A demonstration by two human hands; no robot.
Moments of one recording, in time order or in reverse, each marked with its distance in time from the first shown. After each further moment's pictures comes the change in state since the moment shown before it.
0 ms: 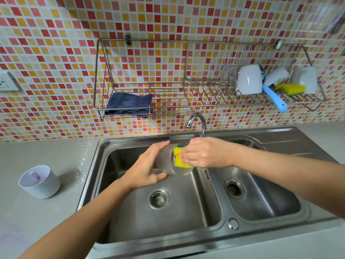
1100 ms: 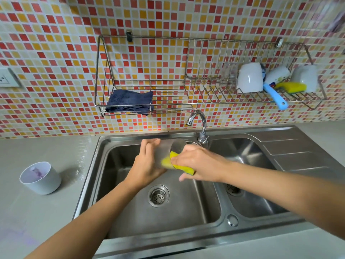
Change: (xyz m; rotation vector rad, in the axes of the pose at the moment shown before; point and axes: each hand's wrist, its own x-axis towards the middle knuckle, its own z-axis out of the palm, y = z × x) left_hand -0.008 0.006 0.015 0.160 0.288 -0.037; right_hand 0.016 -0.038 0.006 0.497 -0.025 0.475
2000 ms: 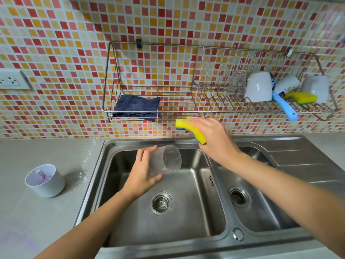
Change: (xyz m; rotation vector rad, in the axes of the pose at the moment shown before) left_hand -0.013 -0.014 -0.009 -0.086 -0.130 -0.324; right_hand 0.022 0.017 -0.040 0.036 0.321 0.578
